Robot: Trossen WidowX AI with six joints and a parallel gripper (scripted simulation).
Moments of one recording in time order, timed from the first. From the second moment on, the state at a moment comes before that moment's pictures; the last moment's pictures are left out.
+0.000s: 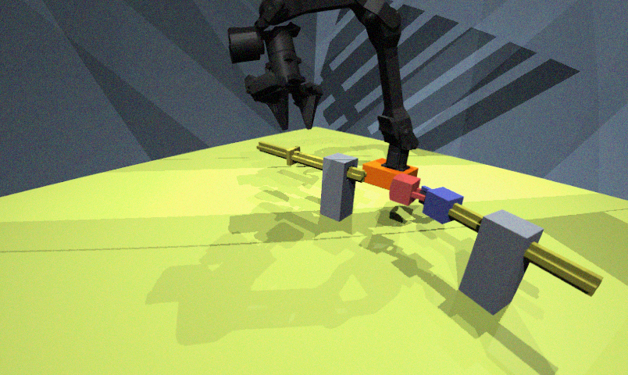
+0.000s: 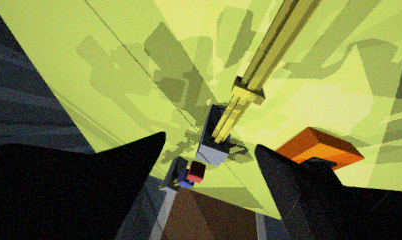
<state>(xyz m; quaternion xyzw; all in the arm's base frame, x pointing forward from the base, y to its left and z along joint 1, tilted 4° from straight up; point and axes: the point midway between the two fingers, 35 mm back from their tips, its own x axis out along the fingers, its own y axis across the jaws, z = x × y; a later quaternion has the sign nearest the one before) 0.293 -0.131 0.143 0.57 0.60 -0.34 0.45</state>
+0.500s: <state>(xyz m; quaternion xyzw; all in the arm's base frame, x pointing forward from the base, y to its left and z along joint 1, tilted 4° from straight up) 0.264 -0.228 0.135 0.51 0.61 -0.34 0.50</state>
